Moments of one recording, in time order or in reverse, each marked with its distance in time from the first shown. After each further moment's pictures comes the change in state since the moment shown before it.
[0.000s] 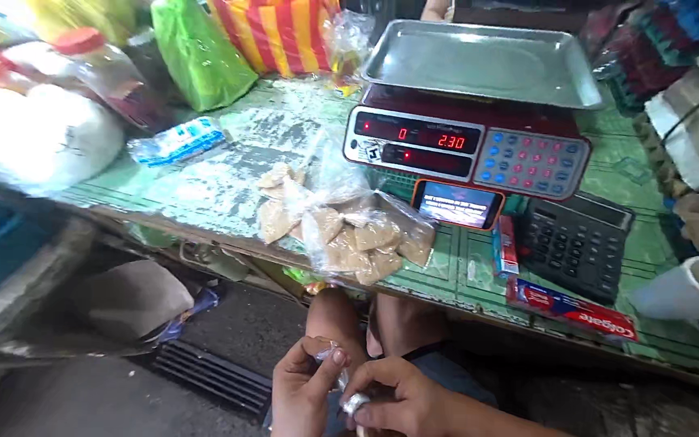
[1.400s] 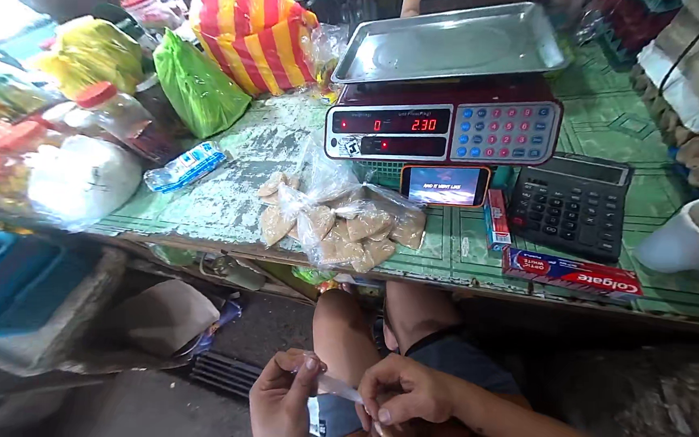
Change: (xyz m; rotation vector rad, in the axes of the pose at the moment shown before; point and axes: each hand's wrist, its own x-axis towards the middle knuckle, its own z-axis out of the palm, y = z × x) left_hand -0.029 0.011 -0.023 0.173 0.113 0.079; right_hand -0.028 0.036 0.000 0.212 -0.180 0.044
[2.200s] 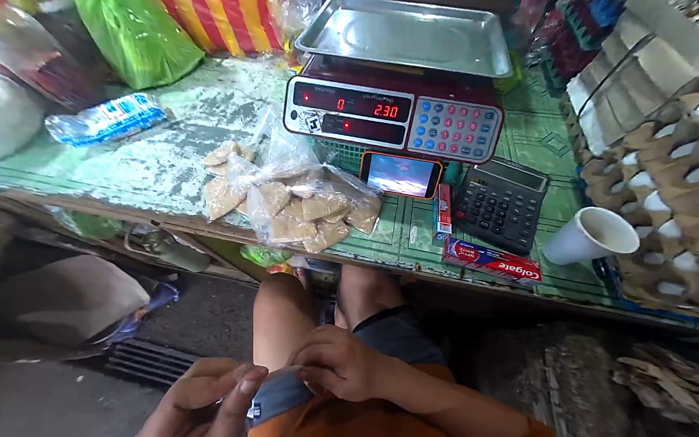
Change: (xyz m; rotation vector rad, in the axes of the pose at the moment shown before) left_hand -0.019 0.035 0.013 0.171 -0.157 0.459; right_hand 0.002 0.004 0.010 -0.836 0.224 -0.269
